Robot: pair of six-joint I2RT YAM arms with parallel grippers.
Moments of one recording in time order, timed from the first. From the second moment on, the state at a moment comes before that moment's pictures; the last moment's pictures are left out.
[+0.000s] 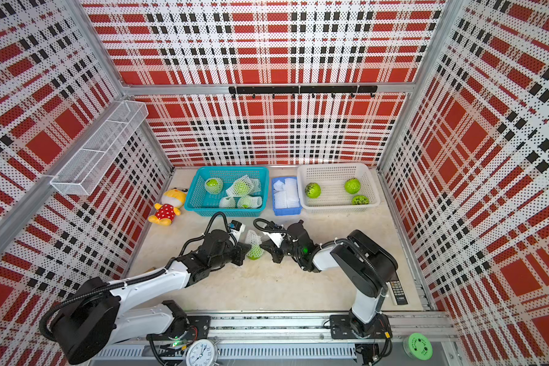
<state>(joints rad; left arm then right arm) -0.65 1.21 0.44 0.11 0.10 -0.35 0.73 1.75 0.60 0.73 -0.51 0.02</state>
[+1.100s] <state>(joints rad) -0.68 1.12 0.33 0.13 0.09 -0.40 0.76 1.75 0.57 0.74 -0.49 0.02</state>
